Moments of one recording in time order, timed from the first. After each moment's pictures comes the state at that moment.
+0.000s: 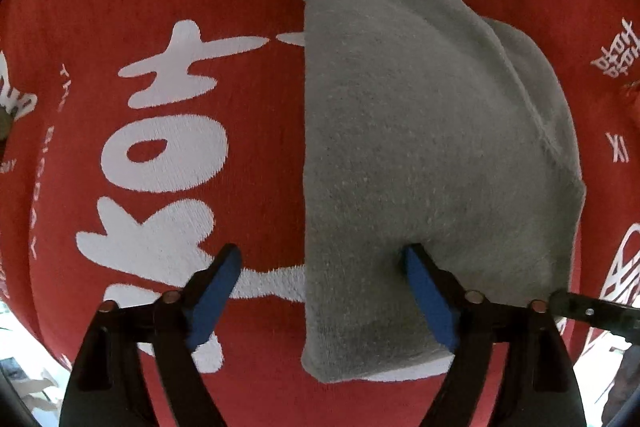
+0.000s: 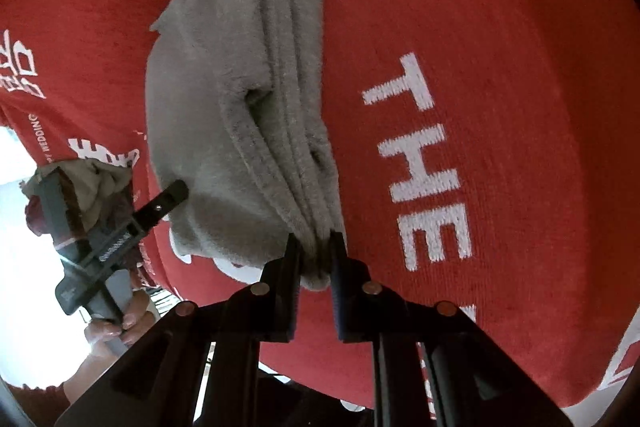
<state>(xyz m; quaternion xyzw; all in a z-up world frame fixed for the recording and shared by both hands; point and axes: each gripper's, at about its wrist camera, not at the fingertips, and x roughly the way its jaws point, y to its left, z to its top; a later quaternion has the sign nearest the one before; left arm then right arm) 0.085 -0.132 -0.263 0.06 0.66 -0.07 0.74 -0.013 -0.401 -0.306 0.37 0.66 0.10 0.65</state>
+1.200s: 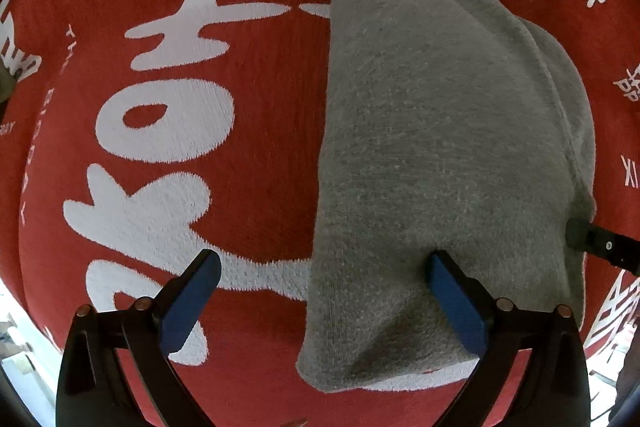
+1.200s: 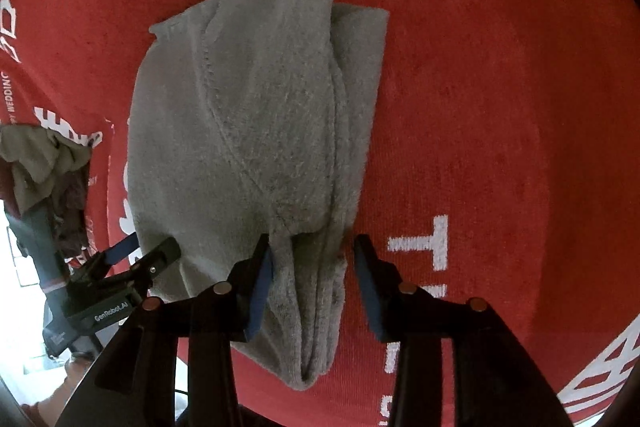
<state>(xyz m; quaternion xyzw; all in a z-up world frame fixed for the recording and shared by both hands) 0.092 -0.117 -0.283 0.02 0.69 -0.03 0.73 0.057 -0.400 -0.287 0.24 0.68 0.09 0.69</state>
